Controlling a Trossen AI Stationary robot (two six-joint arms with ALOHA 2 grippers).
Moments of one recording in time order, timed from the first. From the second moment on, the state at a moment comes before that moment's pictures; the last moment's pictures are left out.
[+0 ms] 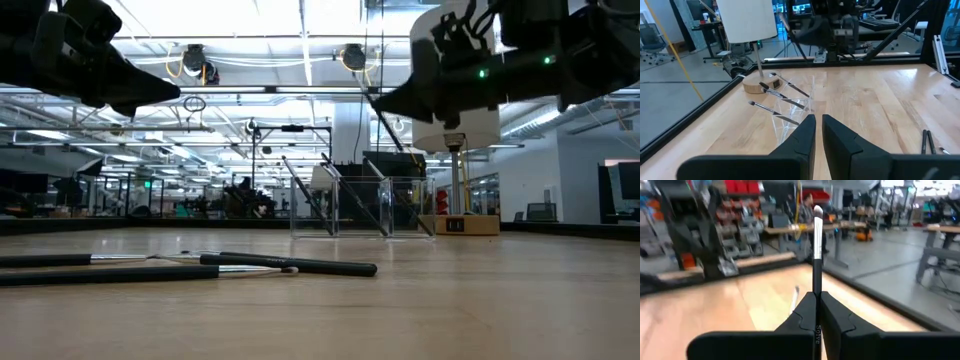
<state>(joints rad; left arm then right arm) -0.27 0.60 0.10 0.40 -0.42 0.04 0.10 1.52 0.41 1.12 0.62 0.04</state>
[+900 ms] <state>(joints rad) -0.27 0.60 0.10 0.42 -0.42 0.00 0.11 1.59 0.41 0.97 0.78 0.13</state>
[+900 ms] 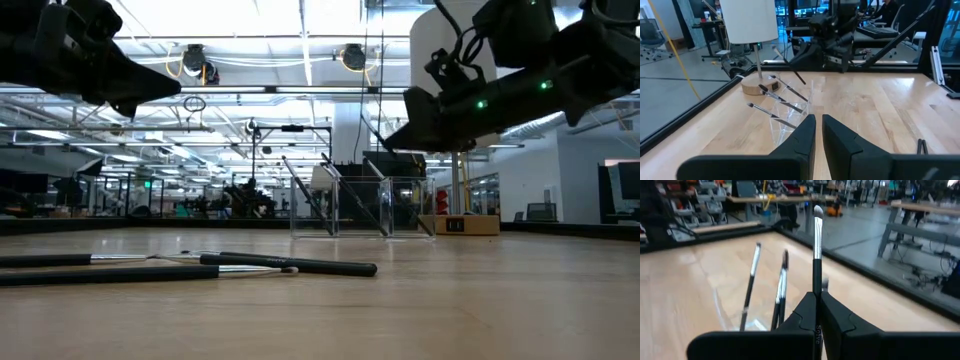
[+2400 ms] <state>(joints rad) -0.27 0.60 0.10 0.42 -0.45 0.00 0.20 1.82 0.41 1.21 0.99 0.17</state>
